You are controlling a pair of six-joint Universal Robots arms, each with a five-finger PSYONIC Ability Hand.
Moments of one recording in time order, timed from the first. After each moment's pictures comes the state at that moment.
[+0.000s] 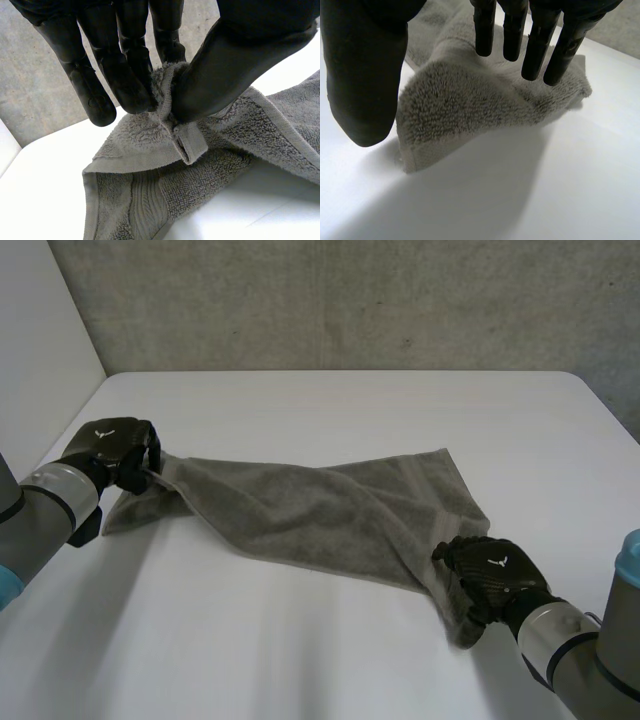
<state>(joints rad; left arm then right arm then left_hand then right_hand) 4.59 -1.90 -1.60 3.25 -1.35 3.28 1.90 -1.34 2.04 -0.20 1.42 2.92 1.27 1.29 1.34 1.35 1.13 0.33 0.36 0.35 0.34 0.12</state>
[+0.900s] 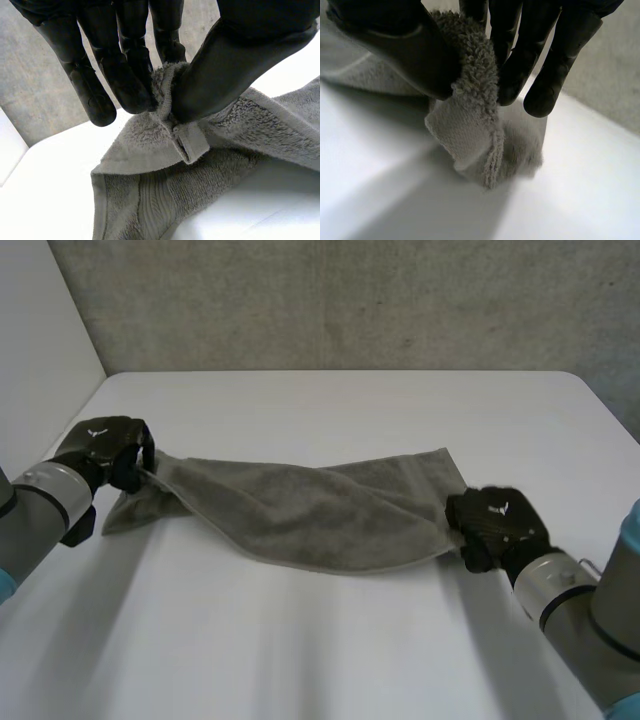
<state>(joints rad) 4.60 -1.88 -1.61 3.24 -1.35 3.28 1.89 -1.35 1.93 -0.30 1.39 2.87 1.27 1.29 1.34 1.35 1.13 1.32 1.31 1.32 1.33 1.16</state>
